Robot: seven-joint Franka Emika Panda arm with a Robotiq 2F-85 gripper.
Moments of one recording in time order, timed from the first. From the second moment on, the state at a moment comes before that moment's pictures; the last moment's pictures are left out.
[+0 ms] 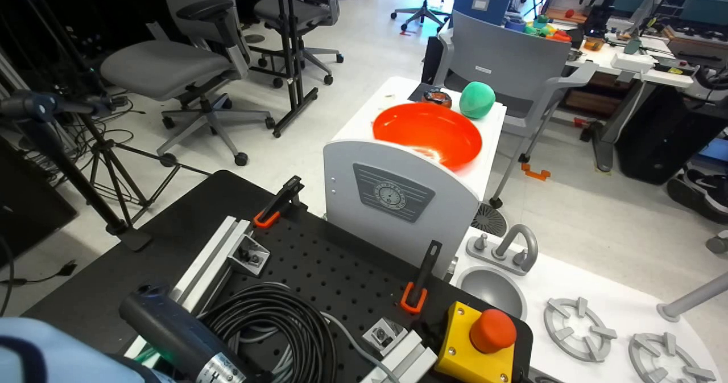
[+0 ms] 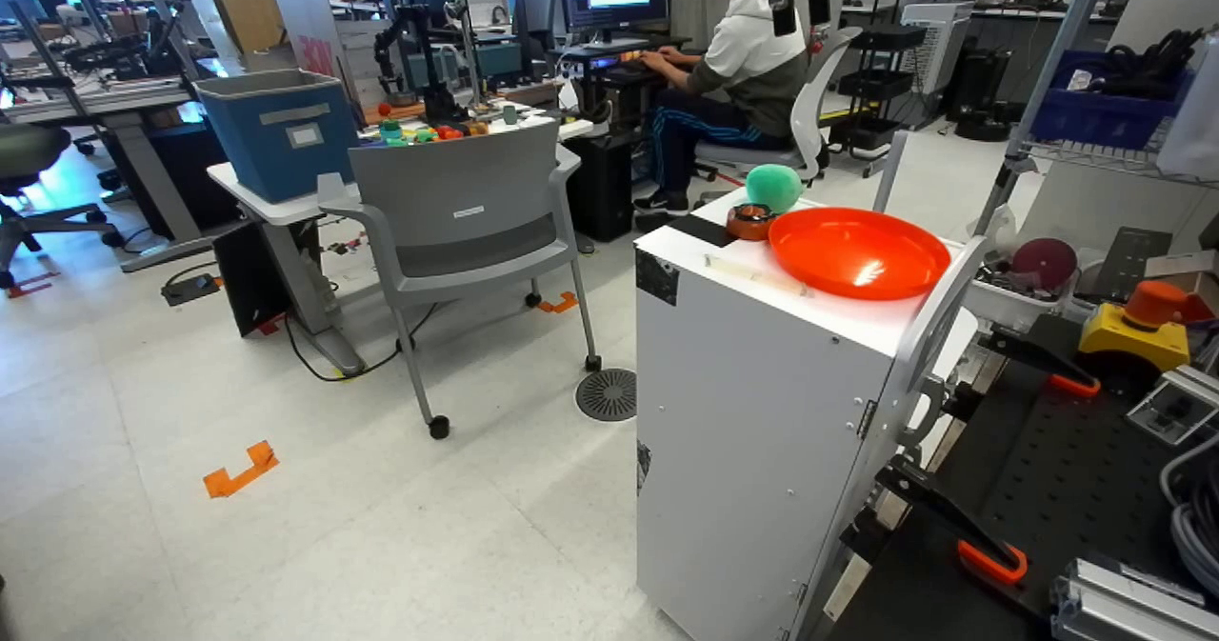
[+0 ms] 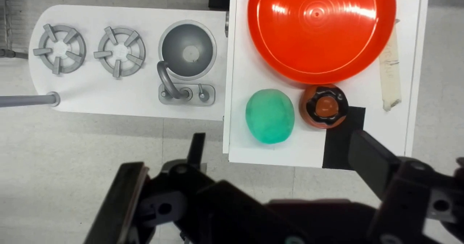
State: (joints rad) arm -0.06 0.55 -0.05 -1.26 -0.10 1.57 -0.24
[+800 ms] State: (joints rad) arm -0.04 0.55 -0.05 -1.27 -0.15 1.70 -0.24
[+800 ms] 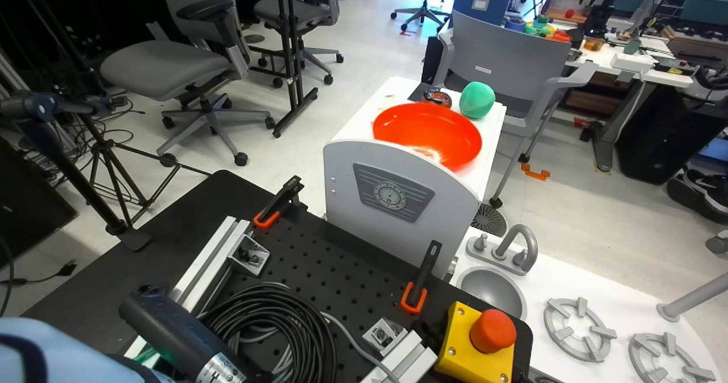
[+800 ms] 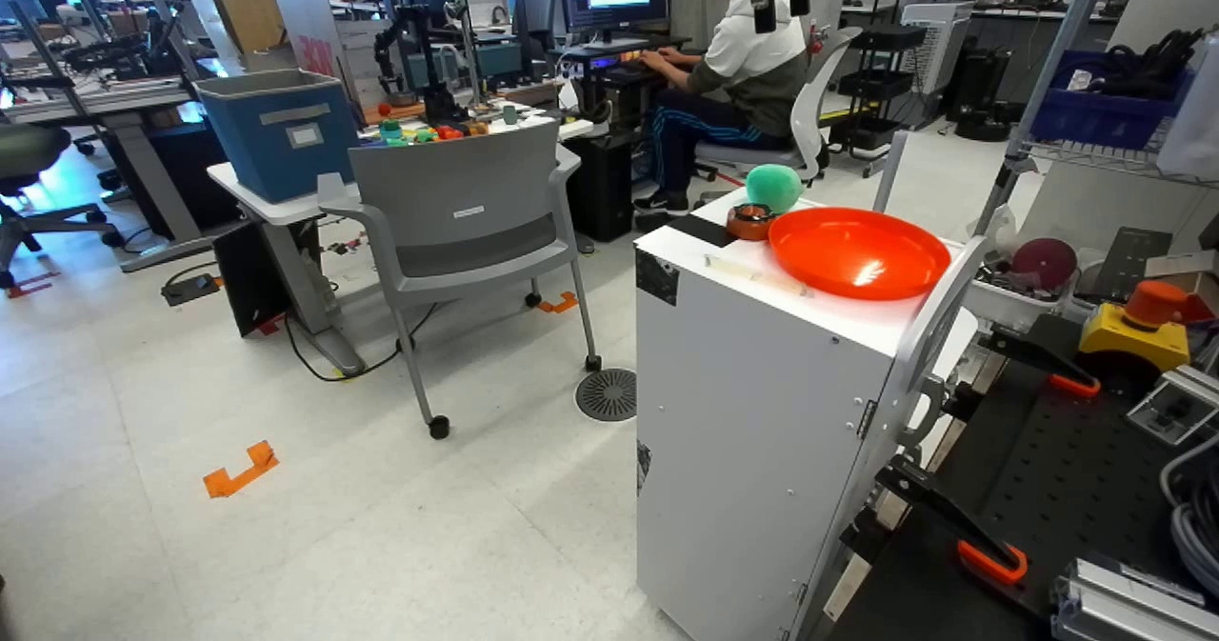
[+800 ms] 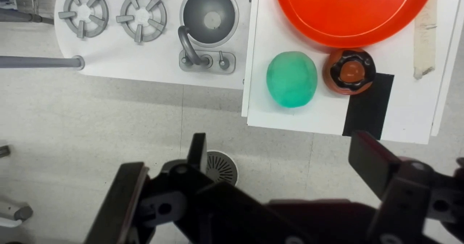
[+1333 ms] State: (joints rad) arm -0.04 0.50 -0.05 -1.40 -0.19 1.83 -0.23
